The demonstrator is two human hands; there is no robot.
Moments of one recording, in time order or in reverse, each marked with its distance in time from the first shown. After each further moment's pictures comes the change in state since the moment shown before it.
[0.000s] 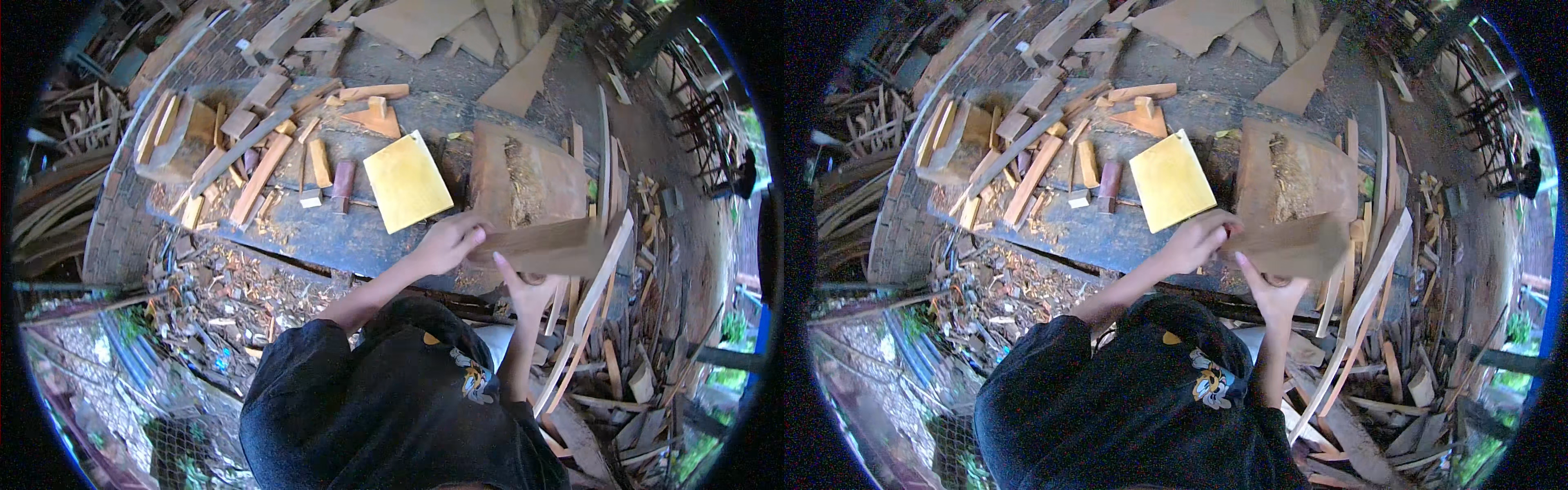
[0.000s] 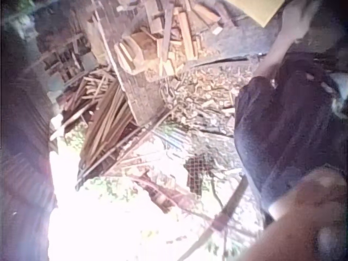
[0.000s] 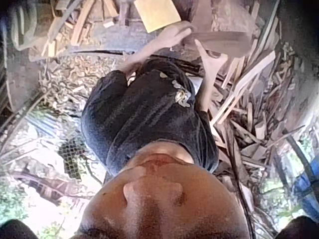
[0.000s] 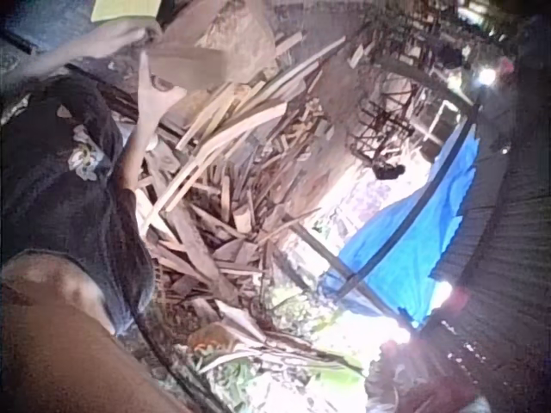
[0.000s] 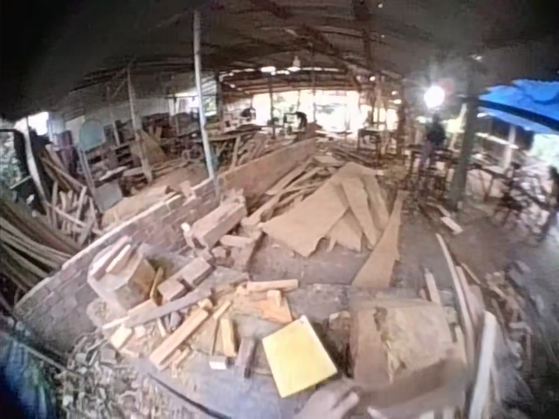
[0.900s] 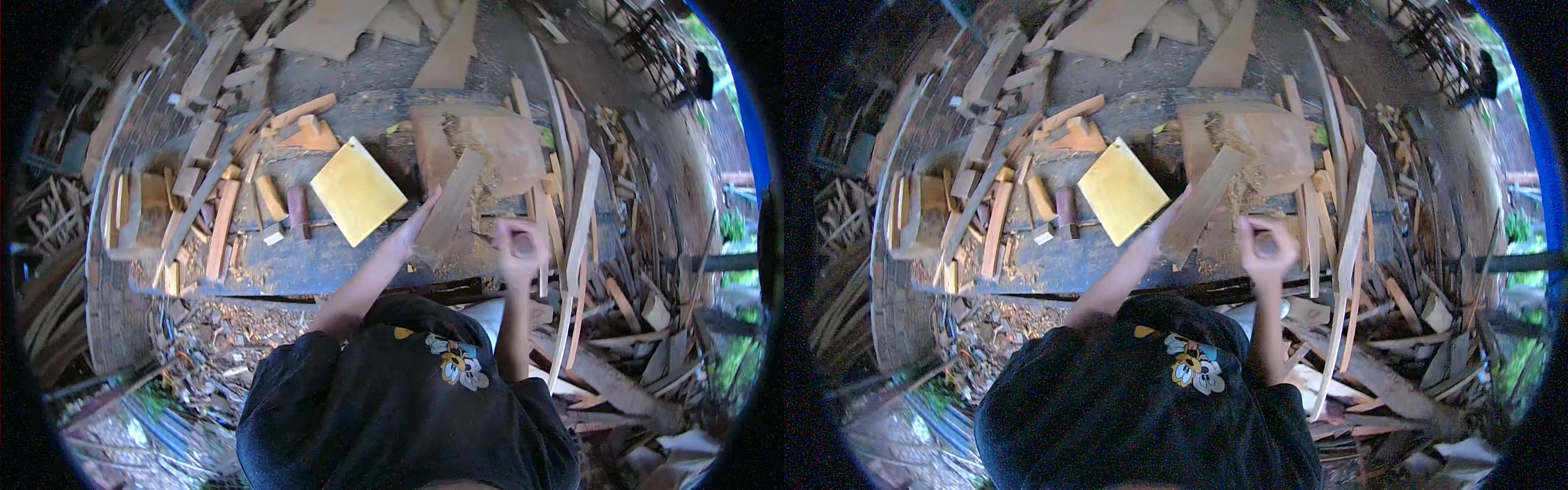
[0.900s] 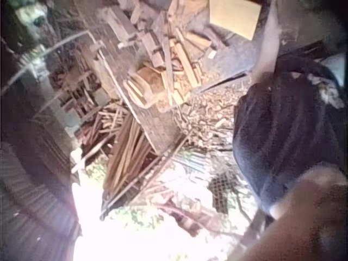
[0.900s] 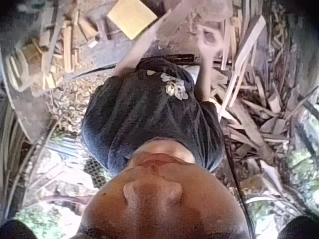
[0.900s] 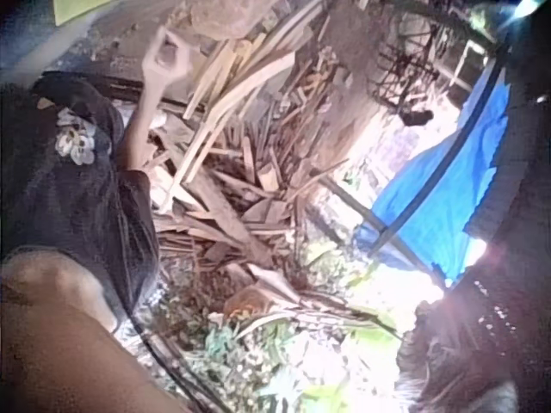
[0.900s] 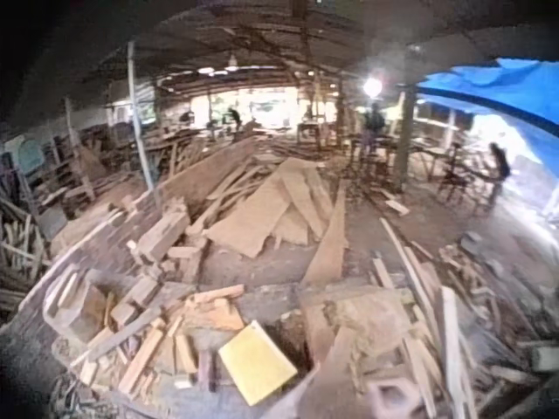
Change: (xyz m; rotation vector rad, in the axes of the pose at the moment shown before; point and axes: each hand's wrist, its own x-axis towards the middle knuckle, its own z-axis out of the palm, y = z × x) left_hand 0.043 -0.038 0.029 -1.329 -0.324 -1.012; right_hand 0.016 0.030 -0.021 -0.048 0.366 -0.258
